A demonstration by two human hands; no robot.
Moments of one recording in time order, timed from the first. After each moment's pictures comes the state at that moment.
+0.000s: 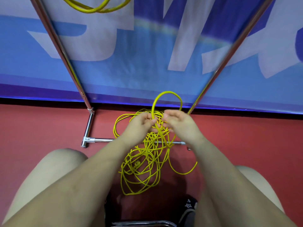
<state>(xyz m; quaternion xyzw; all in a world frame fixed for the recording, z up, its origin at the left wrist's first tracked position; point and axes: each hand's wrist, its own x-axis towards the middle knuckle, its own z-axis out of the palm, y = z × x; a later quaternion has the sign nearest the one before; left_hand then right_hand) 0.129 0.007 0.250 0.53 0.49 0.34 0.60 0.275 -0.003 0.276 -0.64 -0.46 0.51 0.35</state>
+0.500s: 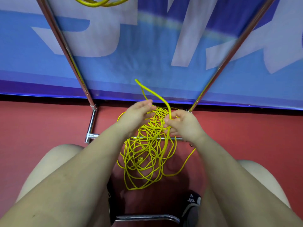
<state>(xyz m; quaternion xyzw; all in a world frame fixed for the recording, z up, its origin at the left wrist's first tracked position) 0.112 0.020 0.268 0.38 0.49 0.36 0.69 0.272 -0.009 0.272 -0.64 -0.47 0.53 0.30</state>
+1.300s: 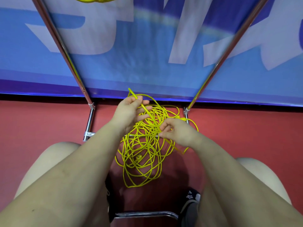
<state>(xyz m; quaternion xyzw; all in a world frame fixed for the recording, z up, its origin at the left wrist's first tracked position) 0.110 0.022 0.272 0.30 0.50 0.46 0.68 0.279 -0.019 0.257 -0.62 -0.64 0.44 0.12</state>
